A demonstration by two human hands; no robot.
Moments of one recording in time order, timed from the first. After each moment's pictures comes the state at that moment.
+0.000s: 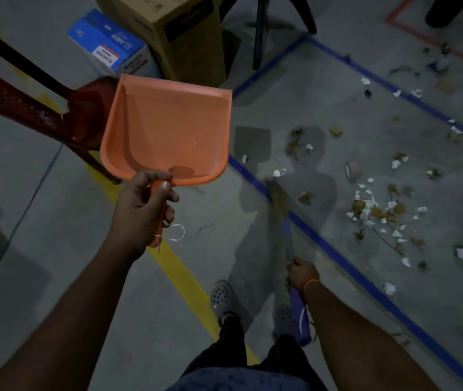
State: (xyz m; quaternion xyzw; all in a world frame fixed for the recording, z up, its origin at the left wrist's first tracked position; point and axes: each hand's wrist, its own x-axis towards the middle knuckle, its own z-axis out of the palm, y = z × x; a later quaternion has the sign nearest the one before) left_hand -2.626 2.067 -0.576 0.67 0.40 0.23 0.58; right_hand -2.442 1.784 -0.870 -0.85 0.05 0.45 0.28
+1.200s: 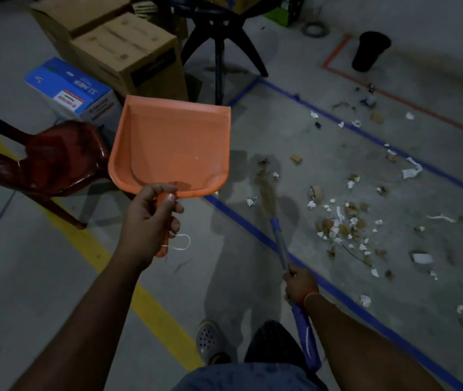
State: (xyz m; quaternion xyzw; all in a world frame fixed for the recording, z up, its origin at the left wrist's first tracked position) left_hand -2.571 2.102 -0.570 0.66 0.33 0.22 0.64; right_hand -2.412 1.803 -0.786 -0.88 -0.02 0.36 0.32
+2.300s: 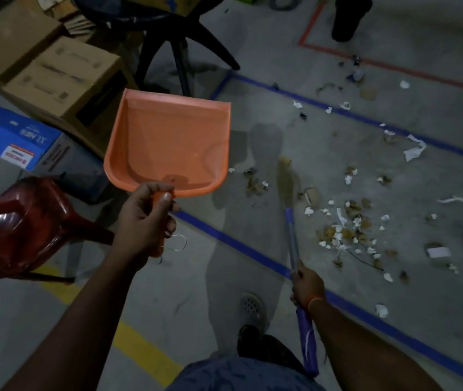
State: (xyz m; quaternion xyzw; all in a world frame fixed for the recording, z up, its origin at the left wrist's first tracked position) left_hand -2.316 2.178 -0.572 0.71 0.29 0.13 0.62; right_hand -2.231 1.853 -0.816 -0.86 0.10 0.34 0.37
